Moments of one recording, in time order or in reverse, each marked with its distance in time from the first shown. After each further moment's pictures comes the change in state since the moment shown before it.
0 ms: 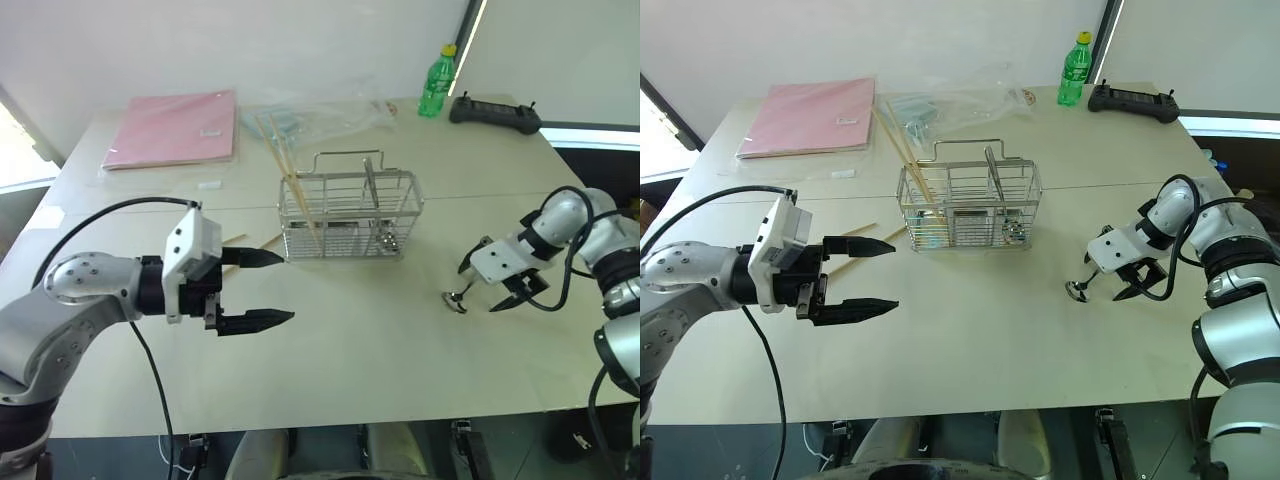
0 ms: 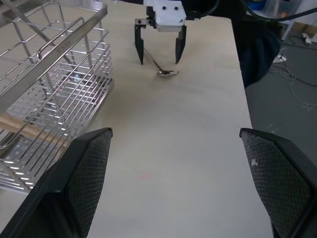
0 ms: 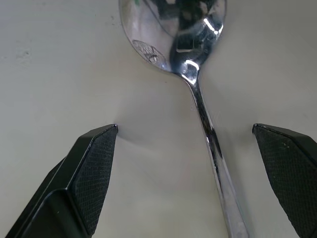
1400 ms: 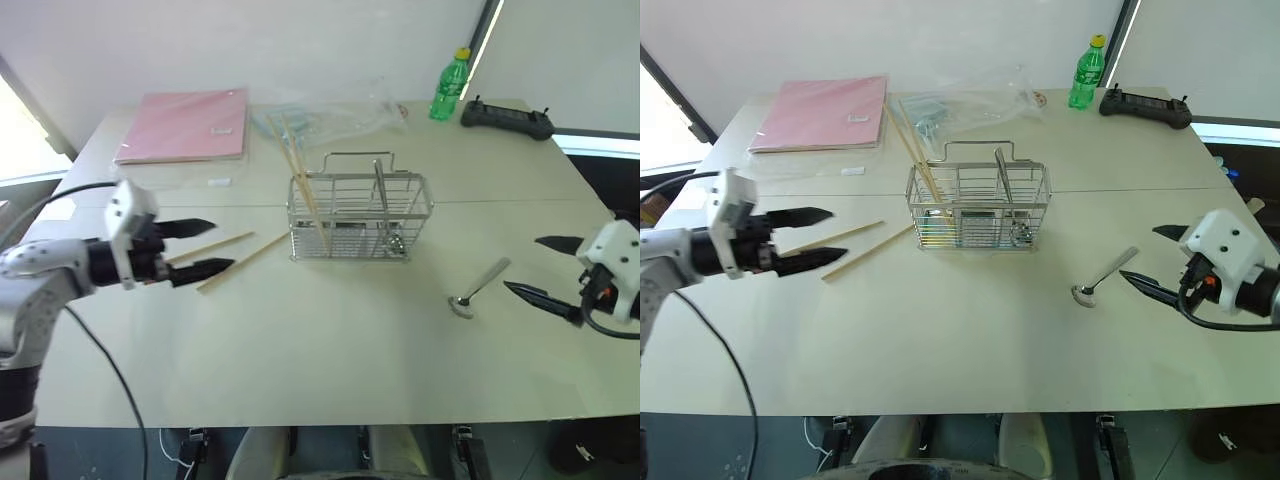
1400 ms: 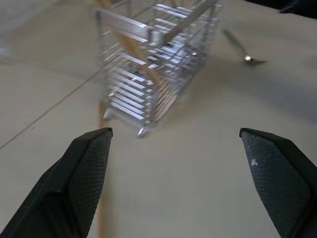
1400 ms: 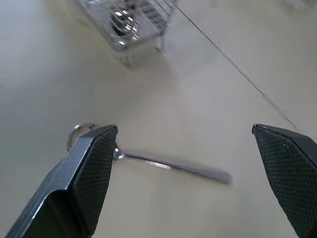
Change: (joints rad) left arm -0.044 -0.010 0.055 0.293 0.145 -0.069 -0.084; right arm 1.091 -0.203 -1.013 -1.322 0.630 1.079 -0.493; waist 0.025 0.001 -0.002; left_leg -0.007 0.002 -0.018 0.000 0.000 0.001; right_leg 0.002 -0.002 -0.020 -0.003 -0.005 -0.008
